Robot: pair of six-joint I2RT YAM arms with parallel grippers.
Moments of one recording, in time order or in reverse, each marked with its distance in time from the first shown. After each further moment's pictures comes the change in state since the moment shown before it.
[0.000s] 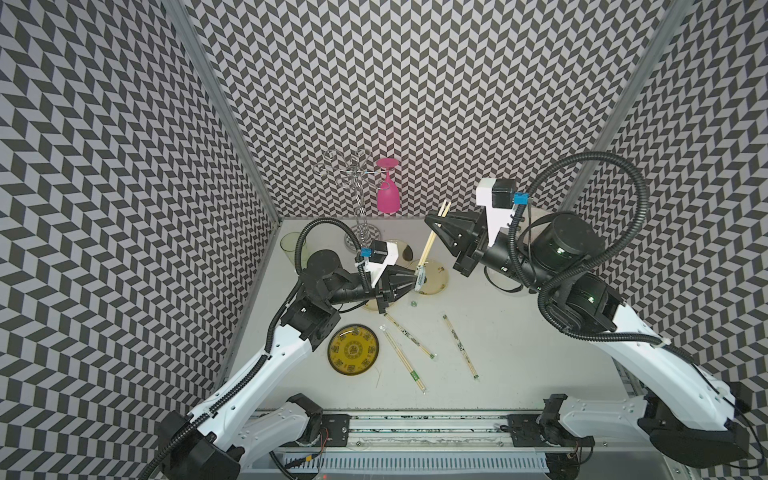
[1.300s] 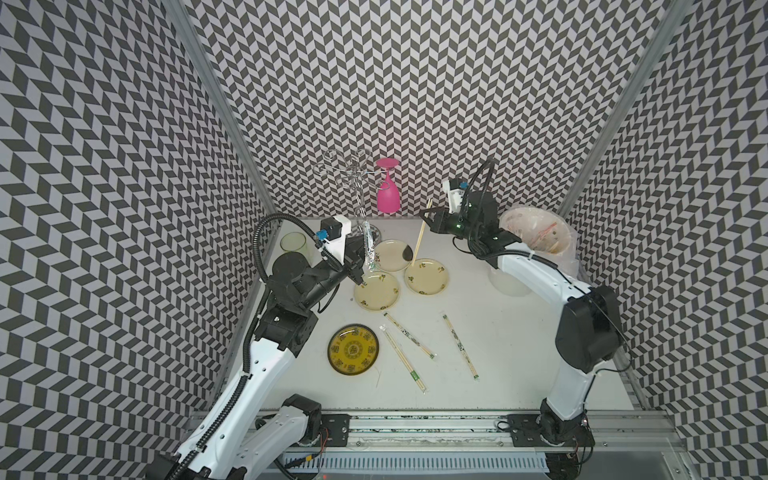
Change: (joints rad) left arm 0.197 -0.121 0.000 -0.071 -0.515 -0.016; right arm -0.434 0.681 0.003 0.230 -0.272 0.535
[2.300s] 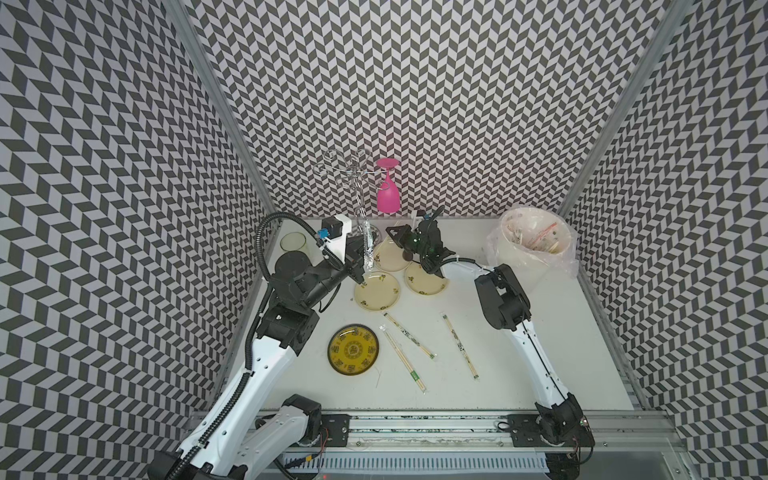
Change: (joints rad) left arm 0.005 0.015 -0.006 0.004 -0.005 -0.015; right arm 0.089 0.690 0.428 0.340 0.151 0.522
